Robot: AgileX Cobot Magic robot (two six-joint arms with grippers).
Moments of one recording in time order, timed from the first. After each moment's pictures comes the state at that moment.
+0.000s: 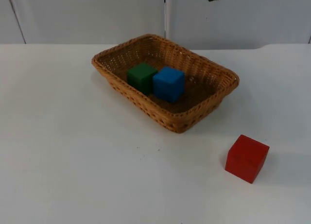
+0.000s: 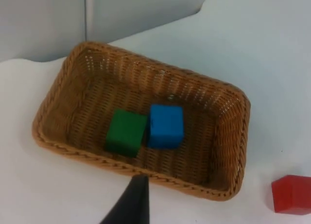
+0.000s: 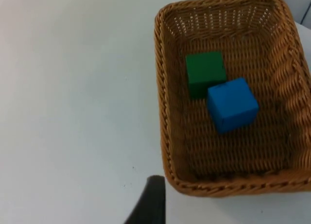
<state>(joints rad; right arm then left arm) 0.55 1.54 -1.33 0.25 0.66 -0.27 -0.17 1.41 -1.25 -0.67 0.78 0.60</state>
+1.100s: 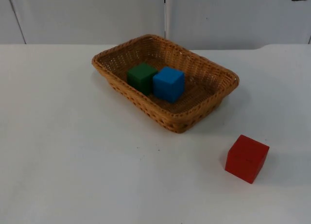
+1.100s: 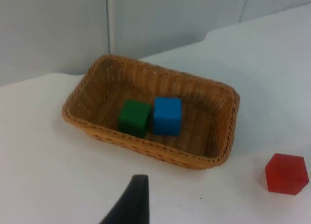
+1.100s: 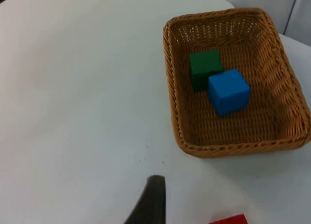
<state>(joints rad) 0.55 1.07 -0.95 0.27 0.59 -0.28 -0.17 0.77 -0.77 -0.62 0.67 0.56</state>
